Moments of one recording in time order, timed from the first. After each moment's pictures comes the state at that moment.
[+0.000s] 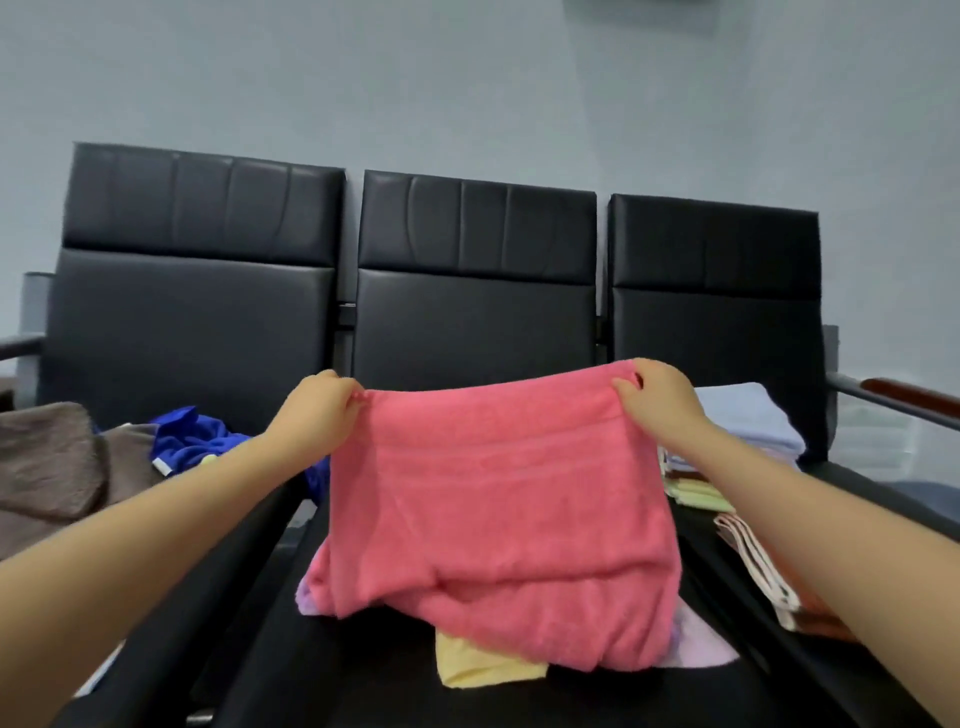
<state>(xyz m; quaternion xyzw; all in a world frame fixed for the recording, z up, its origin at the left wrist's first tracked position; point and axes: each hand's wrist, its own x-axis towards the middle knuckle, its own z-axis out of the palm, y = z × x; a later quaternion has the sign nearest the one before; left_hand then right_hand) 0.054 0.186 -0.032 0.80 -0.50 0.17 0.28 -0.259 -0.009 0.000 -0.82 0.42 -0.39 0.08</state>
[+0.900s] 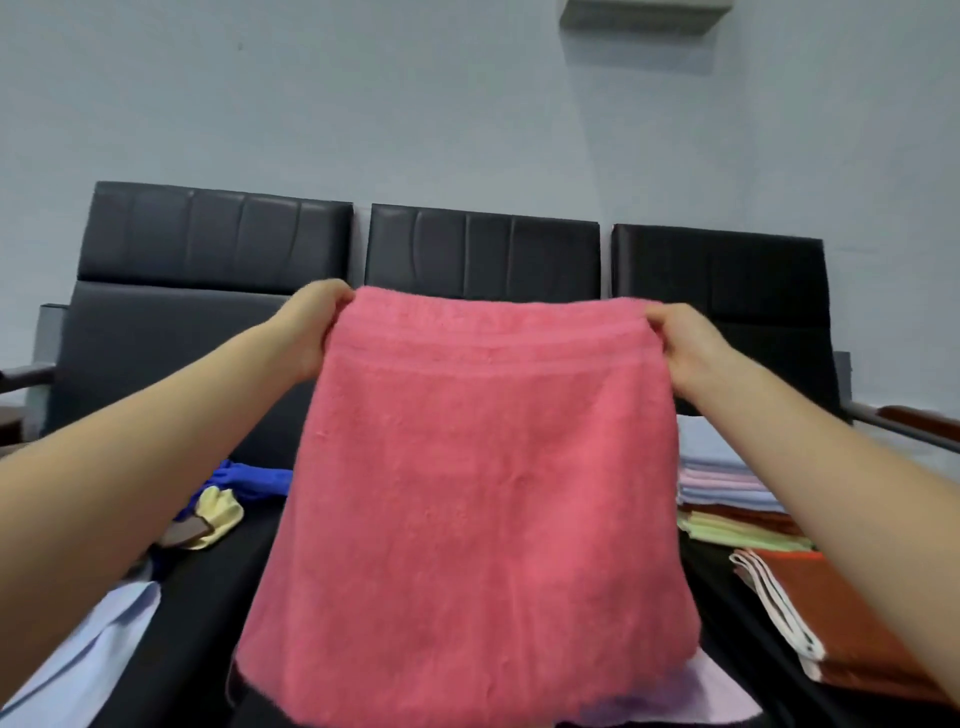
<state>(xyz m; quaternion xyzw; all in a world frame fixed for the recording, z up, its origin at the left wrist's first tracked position) 0.014 0.200 0.103 0.57 -0.31 -0.23 0.73 -0.245 0.006 0.103 -0.52 0.23 -0.49 0.66</state>
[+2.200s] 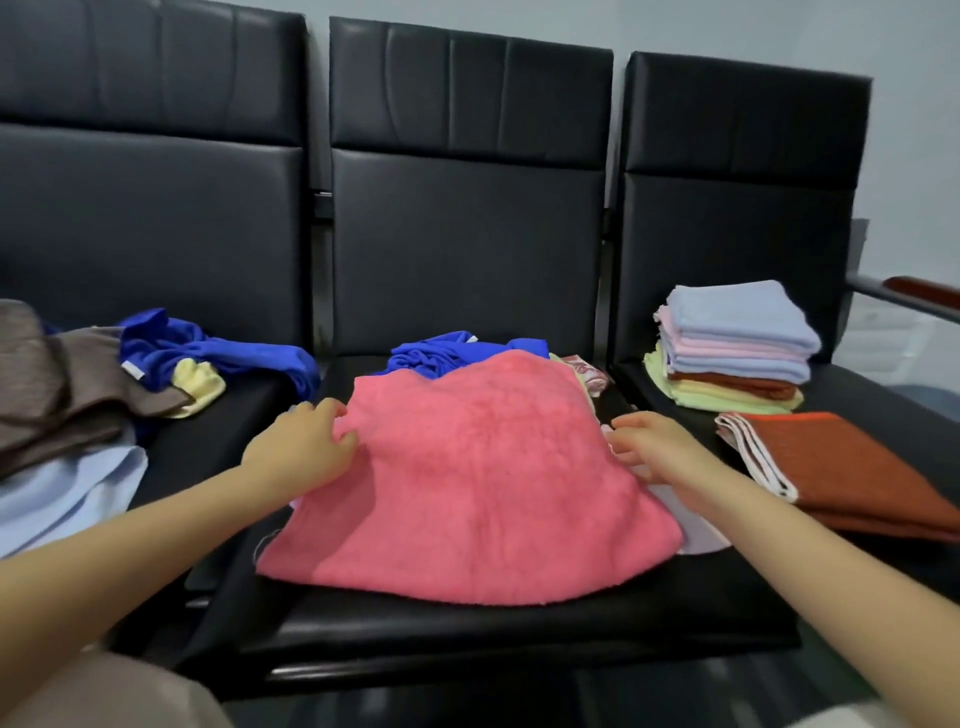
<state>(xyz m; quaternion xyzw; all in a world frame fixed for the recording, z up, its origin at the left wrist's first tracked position) 0.025 0.209 -0.133 0.88 -0.44 0.00 0.17 -0.286 0.032 -0.108 -0.68 0.51 -0.26 0.45</state>
